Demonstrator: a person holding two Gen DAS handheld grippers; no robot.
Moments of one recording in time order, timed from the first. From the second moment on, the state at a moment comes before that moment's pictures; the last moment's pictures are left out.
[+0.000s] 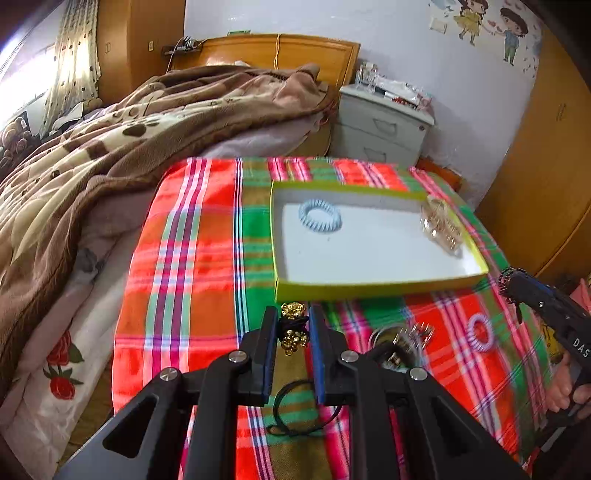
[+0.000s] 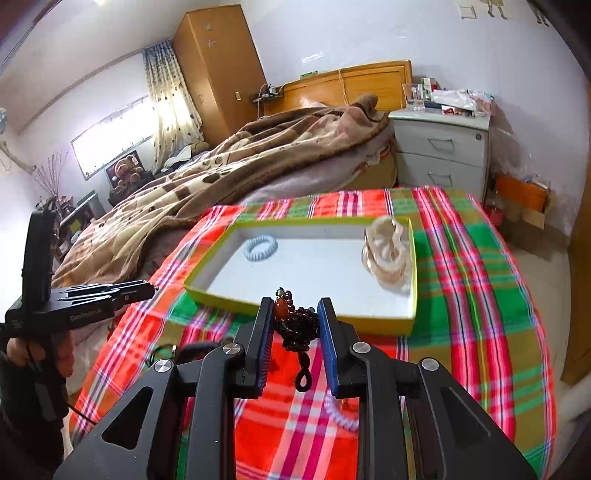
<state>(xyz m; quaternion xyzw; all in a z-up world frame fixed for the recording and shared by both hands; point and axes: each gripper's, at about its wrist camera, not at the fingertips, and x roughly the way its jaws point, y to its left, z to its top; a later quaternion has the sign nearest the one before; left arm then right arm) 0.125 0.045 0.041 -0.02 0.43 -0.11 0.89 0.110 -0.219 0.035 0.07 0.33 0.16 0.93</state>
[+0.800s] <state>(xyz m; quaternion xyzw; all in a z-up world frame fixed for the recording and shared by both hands) 0.216 0.008 0.028 -0.02 0.45 -0.14 0.88 0.250 -0.191 0.010 0.07 0.41 0.15 0.90</state>
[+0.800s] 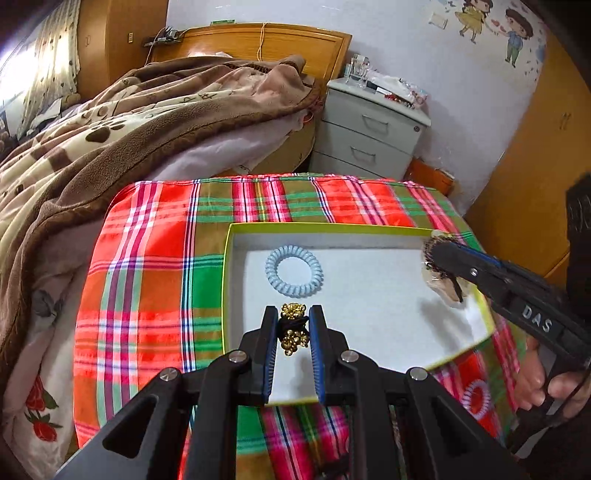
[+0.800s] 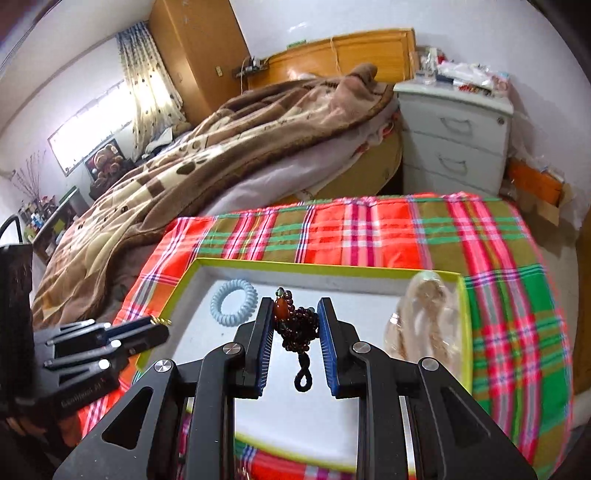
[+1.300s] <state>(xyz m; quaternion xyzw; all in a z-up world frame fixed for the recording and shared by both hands) 0.247 0.007 -0.010 -0.02 0.49 -0.12 0.86 0.295 -0.167 -0.020 0.04 0.46 0.14 0.87</state>
